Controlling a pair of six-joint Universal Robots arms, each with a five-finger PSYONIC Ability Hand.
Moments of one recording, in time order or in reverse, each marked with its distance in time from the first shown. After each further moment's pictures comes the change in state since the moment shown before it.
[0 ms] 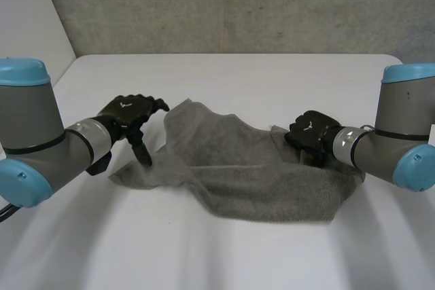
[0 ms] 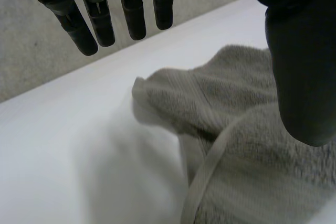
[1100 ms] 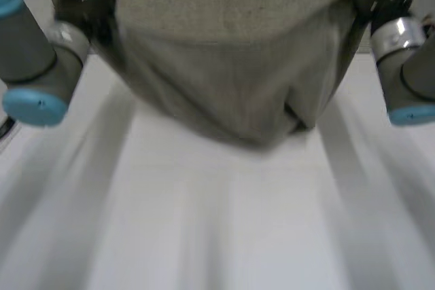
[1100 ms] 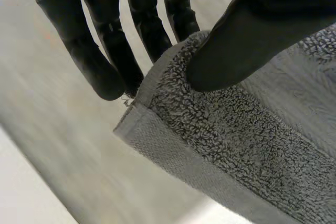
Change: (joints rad) left arm -0.017 -0.072 0.505 0.167 -0.284 0.113; right arm -0.013 -0.222 -0.025 -0.872 0.266 0.375; left_hand 1.125 1.185 1.229 1.189 1.188; right_hand 0.459 0.445 0.479 0.476 0.478
